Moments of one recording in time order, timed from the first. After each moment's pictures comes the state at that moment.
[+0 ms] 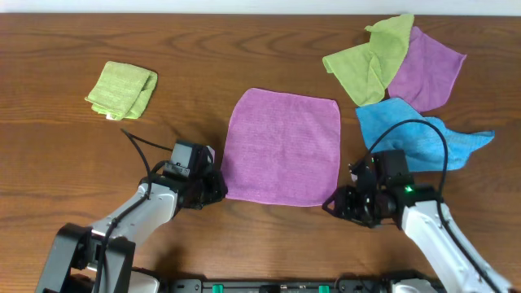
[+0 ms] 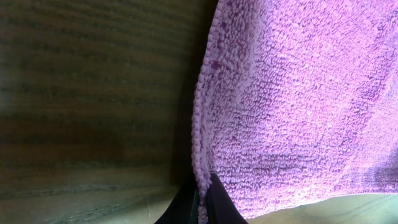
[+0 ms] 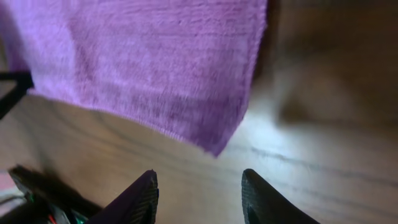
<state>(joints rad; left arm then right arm) -0.30 1.49 0.54 -0.26 0.41 -0.56 0.13 1.25 0.54 -0.67 -0.50 0.42</state>
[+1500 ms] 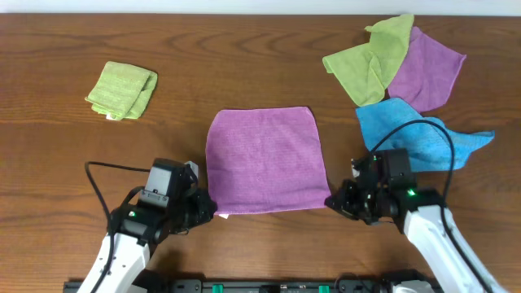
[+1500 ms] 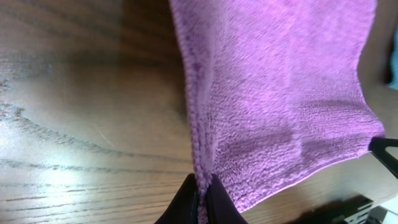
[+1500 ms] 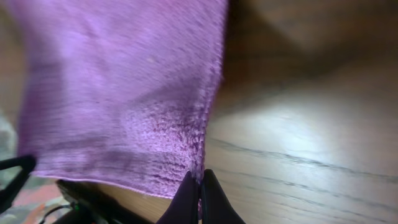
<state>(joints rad) -0.30 0.96 0.51 -0.68 0.41 -0.67 0.13 1.16 0.54 -0.64 -0.57 0.55</state>
